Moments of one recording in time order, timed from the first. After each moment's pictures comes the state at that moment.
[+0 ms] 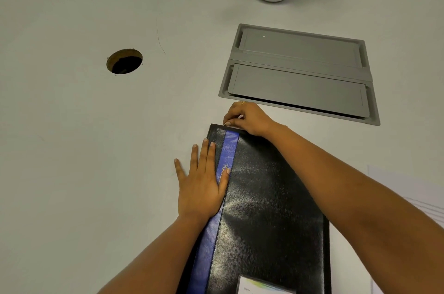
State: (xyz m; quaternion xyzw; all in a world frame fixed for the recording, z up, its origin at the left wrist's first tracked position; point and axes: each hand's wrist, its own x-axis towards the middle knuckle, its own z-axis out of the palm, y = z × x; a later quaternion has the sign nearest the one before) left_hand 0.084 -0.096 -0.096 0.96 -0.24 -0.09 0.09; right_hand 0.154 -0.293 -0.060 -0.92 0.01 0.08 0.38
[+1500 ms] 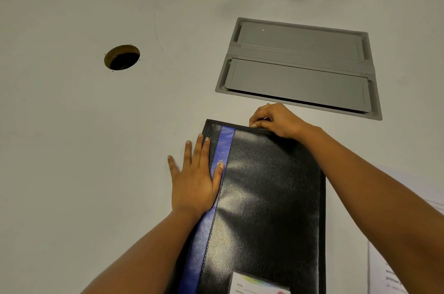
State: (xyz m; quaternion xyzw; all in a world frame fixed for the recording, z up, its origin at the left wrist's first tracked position) left_hand 0.084 -0.096 -0.096 0.97 -0.23 -0.10 0.08; right_hand 0.110 -0.344 -0.060 -0.93 0.00 0.10 0.35
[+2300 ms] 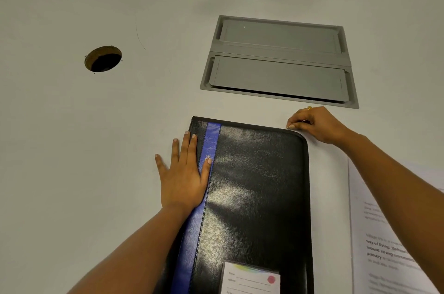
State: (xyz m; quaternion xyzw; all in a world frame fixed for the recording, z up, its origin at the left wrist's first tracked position) left_hand 0.083 -0.096 -0.095 0.97 -0.23 -0.09 0.09; right_hand 0.026 -0.411 -0.053 -0.94 0.11 0.06 0.31
